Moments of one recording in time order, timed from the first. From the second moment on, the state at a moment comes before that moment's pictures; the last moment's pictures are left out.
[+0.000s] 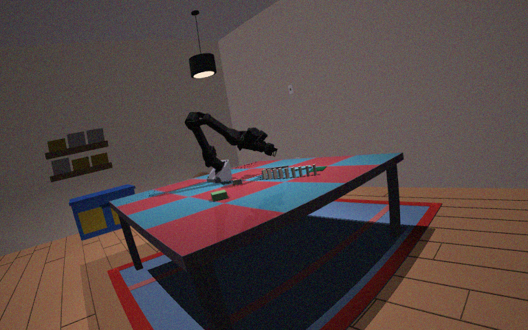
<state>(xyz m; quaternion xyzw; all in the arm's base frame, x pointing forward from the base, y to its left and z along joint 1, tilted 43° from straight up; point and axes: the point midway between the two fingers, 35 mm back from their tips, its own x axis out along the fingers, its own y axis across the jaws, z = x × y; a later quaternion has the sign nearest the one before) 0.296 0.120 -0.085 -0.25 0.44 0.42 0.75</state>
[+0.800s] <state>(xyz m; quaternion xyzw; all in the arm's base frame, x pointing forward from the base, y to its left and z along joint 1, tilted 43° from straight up) 0.272 0.107 -0.043 -0.27 0.25 0.46 0.81</state>
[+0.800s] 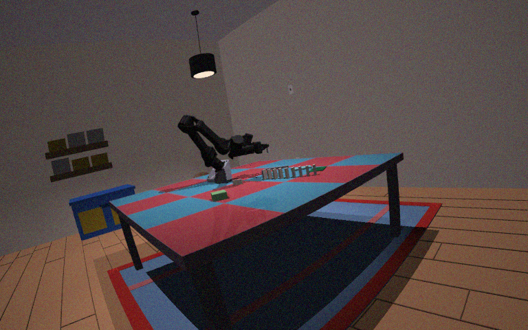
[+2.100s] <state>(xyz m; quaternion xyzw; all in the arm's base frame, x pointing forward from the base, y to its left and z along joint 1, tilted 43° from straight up) 0.262 0.058 -0.098 -0.27 0.26 0.46 0.81</state>
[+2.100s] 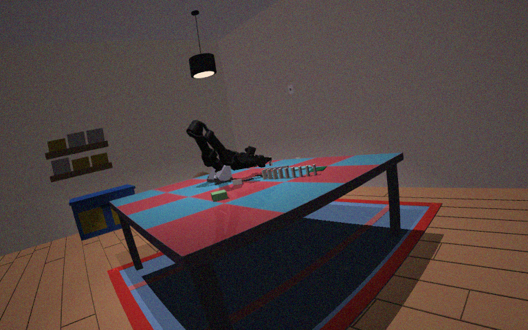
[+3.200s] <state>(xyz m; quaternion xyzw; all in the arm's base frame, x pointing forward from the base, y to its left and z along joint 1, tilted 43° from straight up) 0.250 0.034 -0.128 -0.27 0.25 0.46 0.81</state>
